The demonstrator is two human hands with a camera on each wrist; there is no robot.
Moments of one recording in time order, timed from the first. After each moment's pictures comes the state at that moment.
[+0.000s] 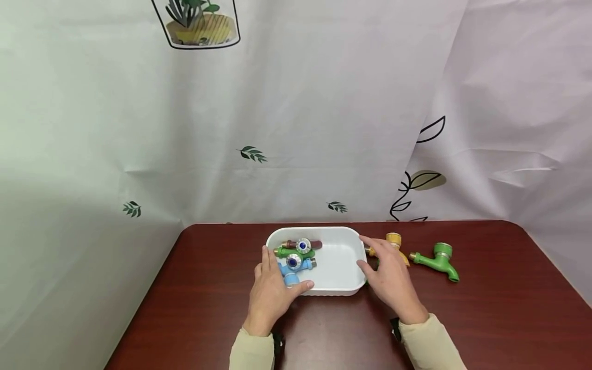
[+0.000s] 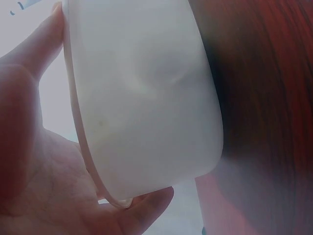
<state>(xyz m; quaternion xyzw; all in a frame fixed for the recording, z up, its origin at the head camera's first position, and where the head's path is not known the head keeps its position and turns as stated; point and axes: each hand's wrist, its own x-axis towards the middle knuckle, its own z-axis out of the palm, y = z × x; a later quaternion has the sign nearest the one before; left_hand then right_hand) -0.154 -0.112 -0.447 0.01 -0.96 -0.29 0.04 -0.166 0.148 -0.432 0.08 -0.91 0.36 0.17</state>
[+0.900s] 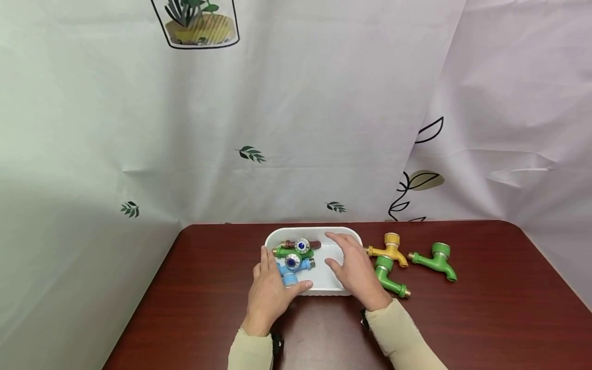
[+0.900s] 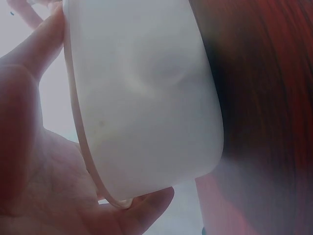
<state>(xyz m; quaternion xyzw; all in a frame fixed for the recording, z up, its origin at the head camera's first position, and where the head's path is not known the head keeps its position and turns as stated) -0.153 -0.112 -0.446 0.01 -0.96 -0.29 0.04 -0.182 0.091 -0.426 0.12 -0.92 0.35 0.14</state>
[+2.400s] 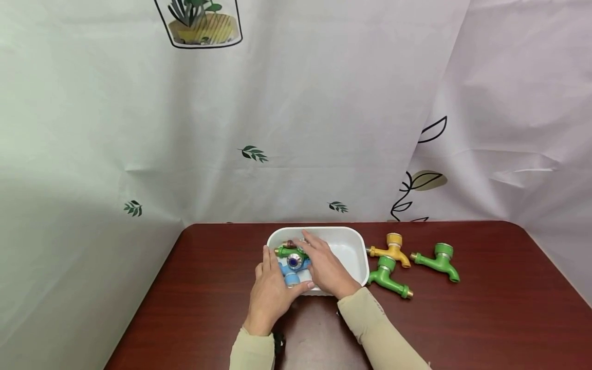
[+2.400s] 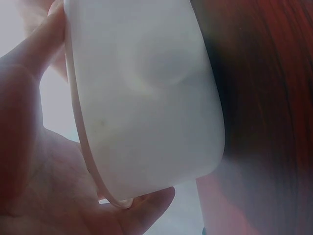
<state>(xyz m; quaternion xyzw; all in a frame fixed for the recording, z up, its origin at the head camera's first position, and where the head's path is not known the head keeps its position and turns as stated) -0.154 -0.114 -0.448 -0.01 -0.96 -0.28 0.05 -0.205 0.047 -0.447 0.27 -0.90 0.33 0.05</state>
